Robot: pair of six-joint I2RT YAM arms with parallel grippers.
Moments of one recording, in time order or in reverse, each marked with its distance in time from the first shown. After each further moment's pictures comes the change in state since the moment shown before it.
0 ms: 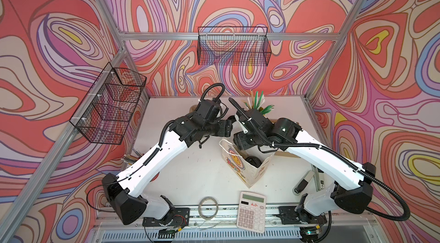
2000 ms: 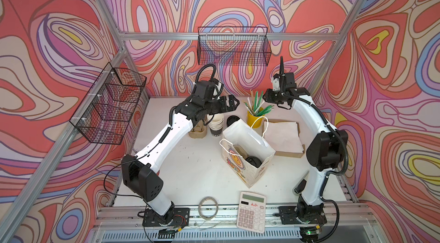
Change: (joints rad) left arm 0.180 0.237 0.185 0.262 0.292 -0.123; right arm -0.779 0.482 0.258 0.381 -0.372 -0.158
